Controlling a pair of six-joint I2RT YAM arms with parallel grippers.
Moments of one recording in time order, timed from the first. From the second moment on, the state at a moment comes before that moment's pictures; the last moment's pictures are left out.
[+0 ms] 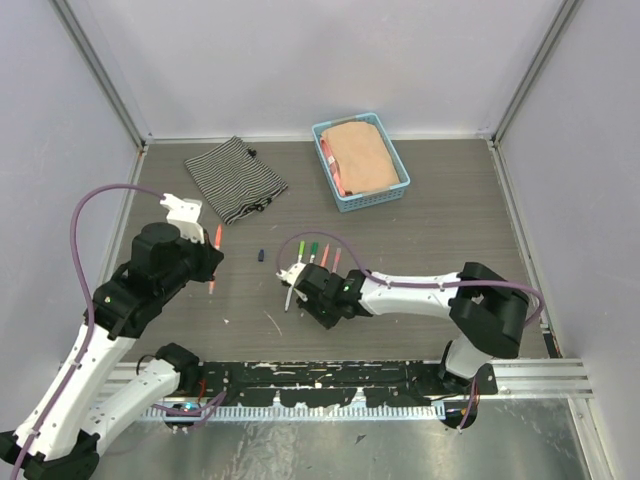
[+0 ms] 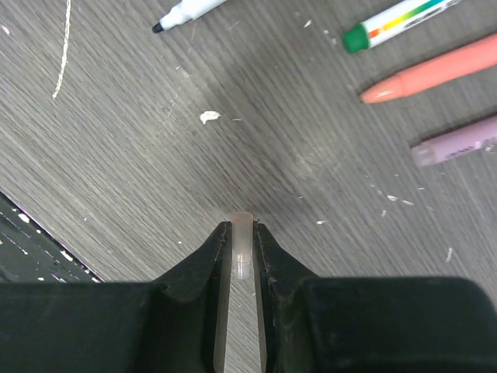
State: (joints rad) left arm -0.50 0.69 0.94 -0.78 -0.12 -0.23; right arm 1.11 1.58 0.92 -0.41 0.06 0.17
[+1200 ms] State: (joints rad) left arm -0.50 0.72 0.98 -0.78 -0.12 -0.21; right arm 1.14 1.55 0.82 -0.40 0.13 0.28
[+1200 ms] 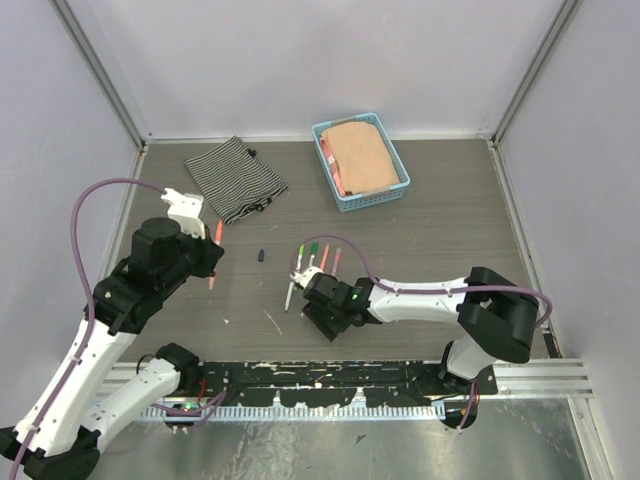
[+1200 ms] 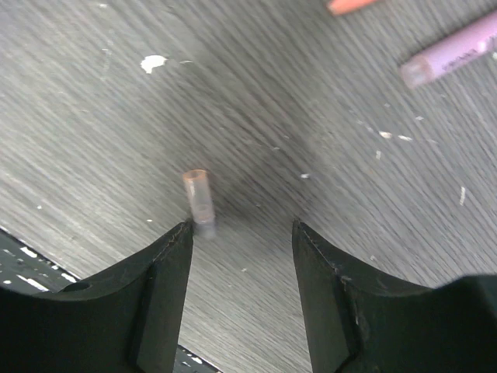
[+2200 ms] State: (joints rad) left arm -0.50 0.74 0.98 -0.76 -0.12 -0.21; right arm 1.04 1.55 0.82 -0.41 0.26 0.33
